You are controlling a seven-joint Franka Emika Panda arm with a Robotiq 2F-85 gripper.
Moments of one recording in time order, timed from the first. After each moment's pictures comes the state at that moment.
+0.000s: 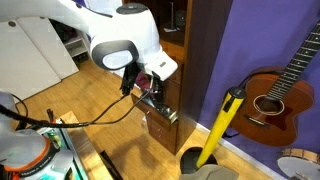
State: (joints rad) arm -0.20 -0.17 -0.18 -2.45 0.08 2.52 0.33
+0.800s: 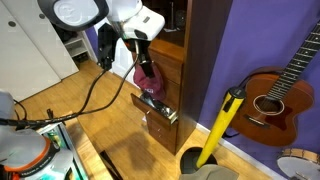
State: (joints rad) arm -0.18 -0.45 -0.17 -2.40 0.12 2.23 0.11
